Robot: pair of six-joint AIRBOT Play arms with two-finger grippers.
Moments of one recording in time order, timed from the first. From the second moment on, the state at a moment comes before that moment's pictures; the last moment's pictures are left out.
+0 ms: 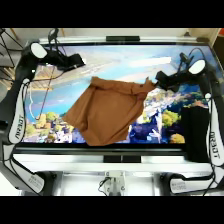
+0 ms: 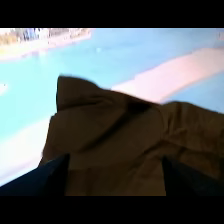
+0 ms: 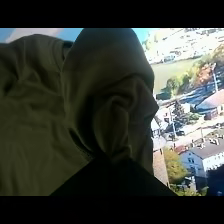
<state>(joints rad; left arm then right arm) -0.13 -1.85 2.02 1.11 -1.15 -1.59 -0.06 -1.57 1.50 -1.08 1.14 1.67</state>
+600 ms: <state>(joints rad) -0.01 -1.21 1.02 1.03 -1.35 -1.60 -0.06 -1.48 1.50 -1.23 1.43 1.57</state>
